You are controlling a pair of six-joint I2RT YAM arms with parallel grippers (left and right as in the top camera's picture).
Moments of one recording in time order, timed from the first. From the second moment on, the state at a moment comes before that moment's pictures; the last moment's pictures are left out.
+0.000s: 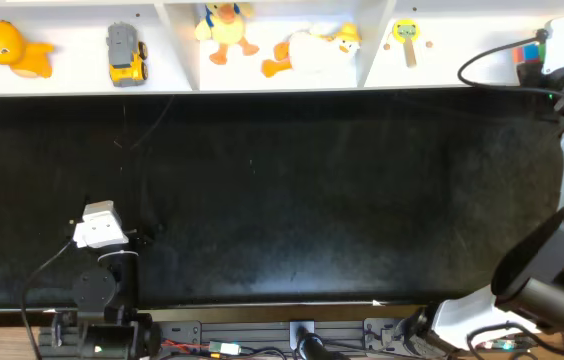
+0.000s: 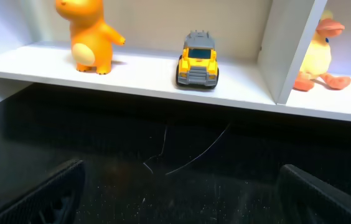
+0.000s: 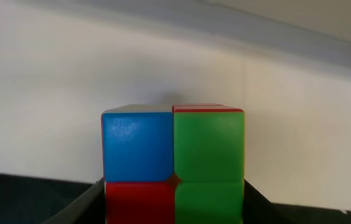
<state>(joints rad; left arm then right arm) -0.03 0.02 0.01 -0.07 -0.18 -0.07 -0.49 1.79 1.43 -0.41 -0.29 -0.56</state>
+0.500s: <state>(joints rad) -0.03 0.02 0.01 -0.07 -0.18 -0.07 -0.43 1.81 1.43 -0.34 -0.30 -0.50</state>
